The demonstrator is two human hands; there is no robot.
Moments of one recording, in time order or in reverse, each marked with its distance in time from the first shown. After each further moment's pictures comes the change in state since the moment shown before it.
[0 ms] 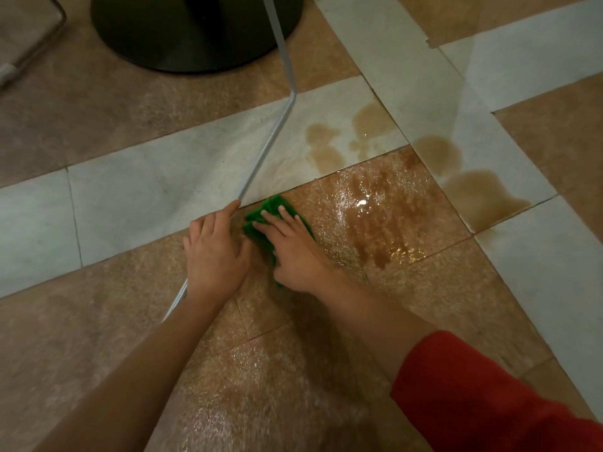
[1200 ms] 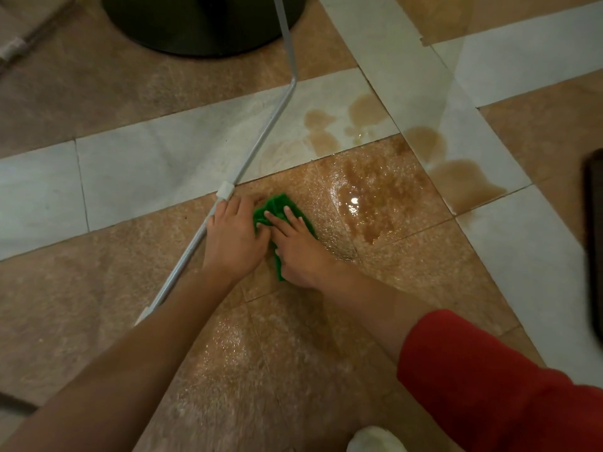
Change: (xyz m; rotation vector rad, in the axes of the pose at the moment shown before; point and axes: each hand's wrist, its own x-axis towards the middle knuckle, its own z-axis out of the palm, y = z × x) left_hand -0.025 0.020 -0.003 0.035 -0.118 0.077; right_hand -0.040 -0.007 0.016 -0.150 -0.096 -0.004
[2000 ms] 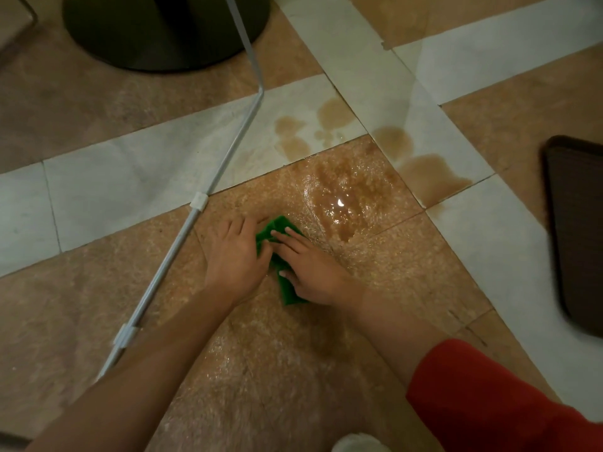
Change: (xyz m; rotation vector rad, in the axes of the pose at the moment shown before) left_hand -0.014 0.028 0.016 0.008 -0.094 0.108; right_hand -0.052 0.034 -0.002 0.076 0.080 -0.042
